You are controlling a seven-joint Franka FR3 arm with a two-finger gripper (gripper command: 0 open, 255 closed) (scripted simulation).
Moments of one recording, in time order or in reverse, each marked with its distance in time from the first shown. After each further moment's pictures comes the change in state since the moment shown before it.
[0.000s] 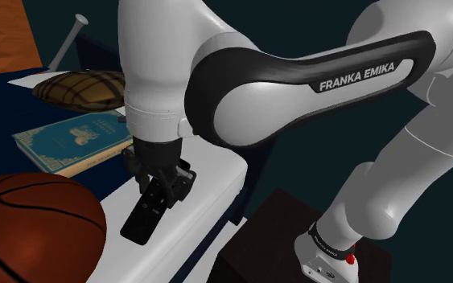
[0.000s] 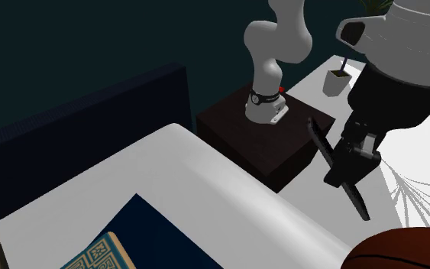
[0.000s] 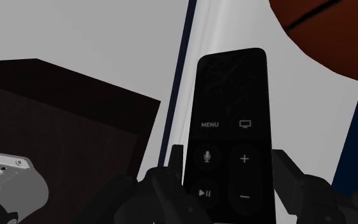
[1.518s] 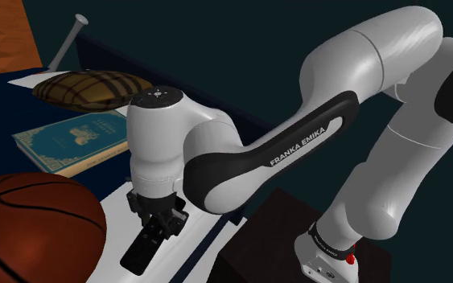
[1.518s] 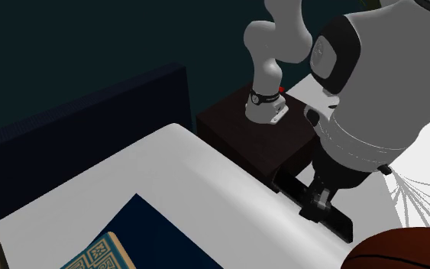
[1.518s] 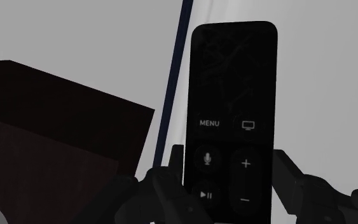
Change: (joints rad) arm 0.017 0.152 0.008 -0.189 -0.123 0.299 0.090
